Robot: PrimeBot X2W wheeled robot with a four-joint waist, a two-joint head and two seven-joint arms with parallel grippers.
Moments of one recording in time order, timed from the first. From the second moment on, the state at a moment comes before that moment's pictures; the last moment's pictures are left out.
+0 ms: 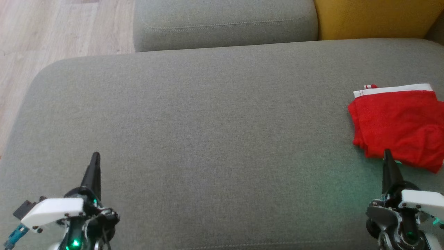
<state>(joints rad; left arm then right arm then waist) -0.04 0.06 0.03 0.27 -1.57 -0.12 0.07 -0.04 -0.06 -0.09 0.27 1.57 0.12 0.06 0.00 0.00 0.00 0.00</state>
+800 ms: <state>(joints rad) -0.05 0.06 0.05 0.27 -1.63 -0.12 0.09 -0.06 -0.06 -0.10 0.27 1.63 0.12 0.08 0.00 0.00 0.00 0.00</state>
